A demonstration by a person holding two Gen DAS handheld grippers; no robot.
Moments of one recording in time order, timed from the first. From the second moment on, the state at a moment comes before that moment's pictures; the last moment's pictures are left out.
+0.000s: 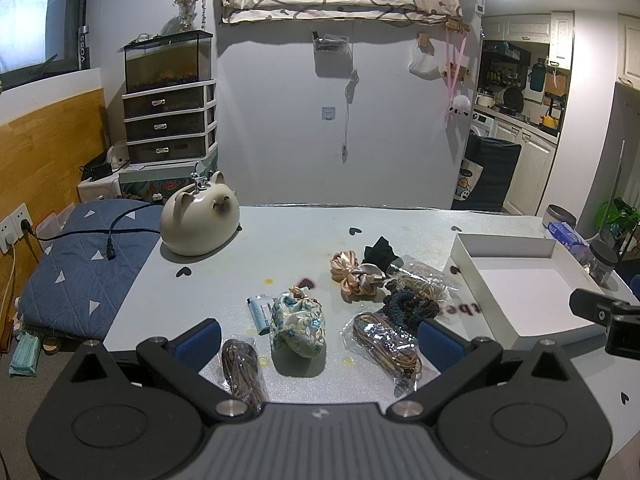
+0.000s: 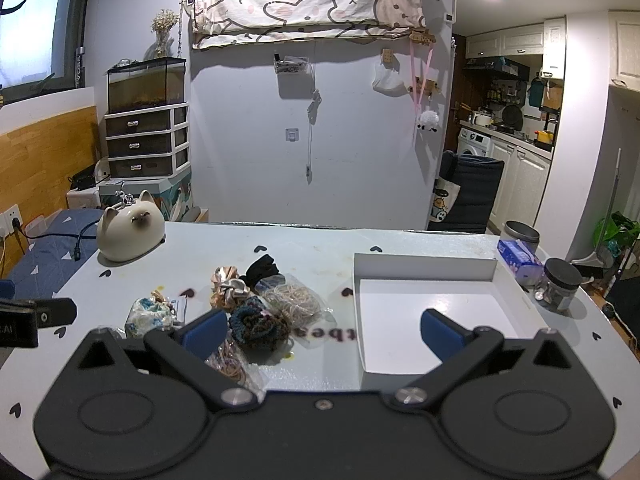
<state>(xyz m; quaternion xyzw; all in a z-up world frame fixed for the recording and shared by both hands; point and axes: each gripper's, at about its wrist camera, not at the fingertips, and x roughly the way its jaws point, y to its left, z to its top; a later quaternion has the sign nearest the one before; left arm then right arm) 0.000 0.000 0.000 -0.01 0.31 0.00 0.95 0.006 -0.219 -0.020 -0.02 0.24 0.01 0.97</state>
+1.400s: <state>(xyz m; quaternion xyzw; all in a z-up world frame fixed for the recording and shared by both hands) 0.060 0.074 -0.027 -0.03 0.33 0.10 0.94 0.097 -0.195 -0.037 -0.04 0.24 0.06 0.97</state>
